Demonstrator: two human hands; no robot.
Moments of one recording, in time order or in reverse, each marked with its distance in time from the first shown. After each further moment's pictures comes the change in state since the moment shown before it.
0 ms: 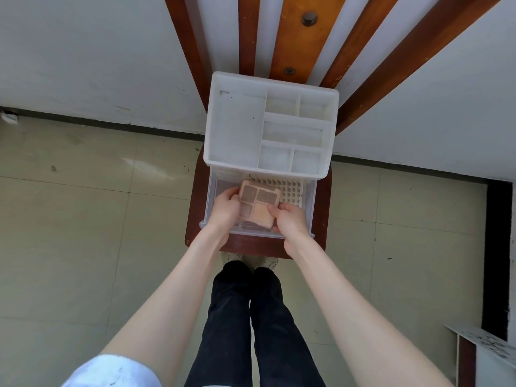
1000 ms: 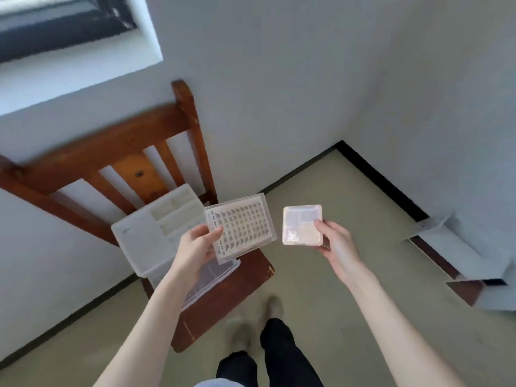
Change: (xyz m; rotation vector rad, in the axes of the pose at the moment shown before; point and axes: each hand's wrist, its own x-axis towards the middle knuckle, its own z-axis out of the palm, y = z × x) left_hand -0.177 0.119 0.035 0.251 -0.506 0.271; right_hand -0.227 0.042 -0.195 0.754 0.426 -0.335
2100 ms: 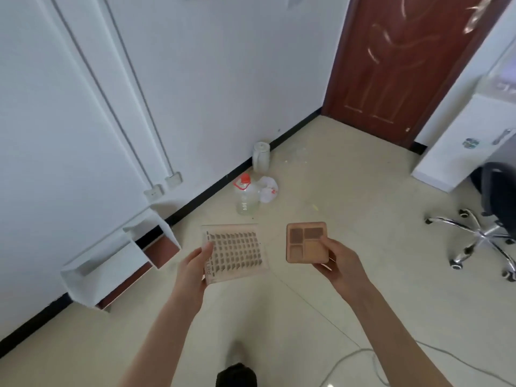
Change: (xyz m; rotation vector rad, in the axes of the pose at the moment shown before) left_hand -0.392 -0.275 0.676 0.821 -1.342 -0.096; right_hand -0.421 0.251 -0.594 1.232 1.447 -0.230
